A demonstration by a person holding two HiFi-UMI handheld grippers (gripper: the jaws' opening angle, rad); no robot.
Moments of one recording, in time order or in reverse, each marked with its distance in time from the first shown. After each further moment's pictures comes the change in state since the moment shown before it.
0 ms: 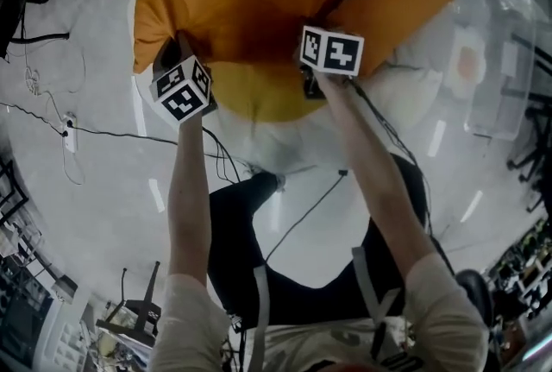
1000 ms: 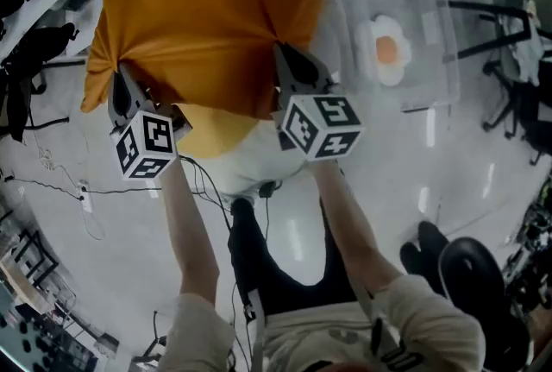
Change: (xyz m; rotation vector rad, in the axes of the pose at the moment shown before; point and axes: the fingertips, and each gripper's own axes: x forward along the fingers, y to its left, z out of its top) left arm -0.187 -0.196 0.296 -0.107 -0.507 -0.177; right arm -0.363 -0.056 0.185 0.103 -0.607 0.067
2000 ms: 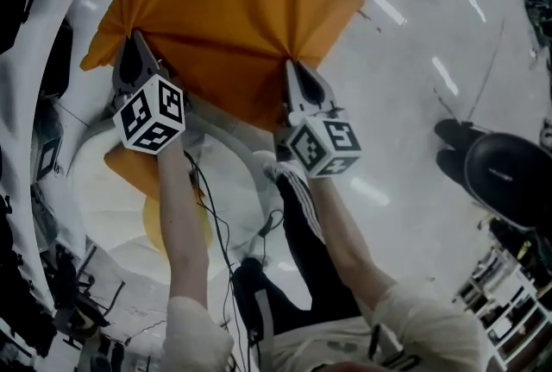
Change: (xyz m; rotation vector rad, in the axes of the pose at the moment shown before) left arm 0.062 -0.686 -0.159 0.277 0.156 -0.858; right arm -0.278 -0.452 0.054 0.397 -0.457 -0.734
